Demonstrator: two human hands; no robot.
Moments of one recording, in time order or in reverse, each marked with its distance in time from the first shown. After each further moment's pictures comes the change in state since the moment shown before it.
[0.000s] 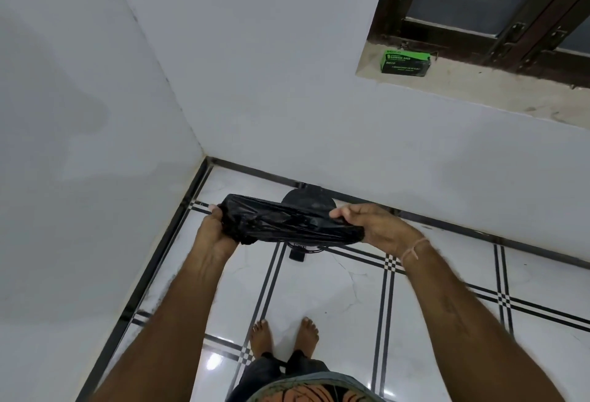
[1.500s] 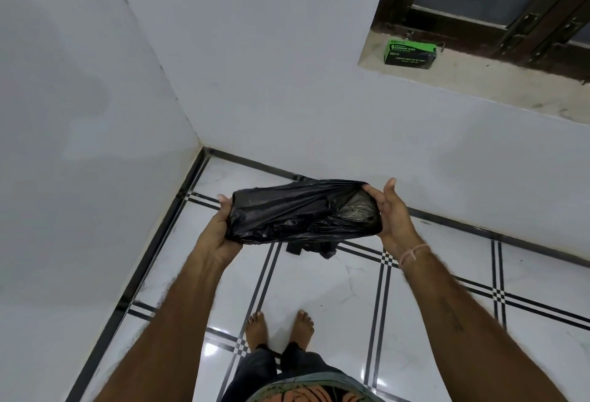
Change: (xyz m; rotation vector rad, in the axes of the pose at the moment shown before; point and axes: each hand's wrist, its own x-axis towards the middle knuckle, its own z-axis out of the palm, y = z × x) left_hand 0.019 -0.016 -0.010 0.146 -0.221 -0.008; right_hand 0.004 0.003 -0.016 0.218 0.414 -0.018
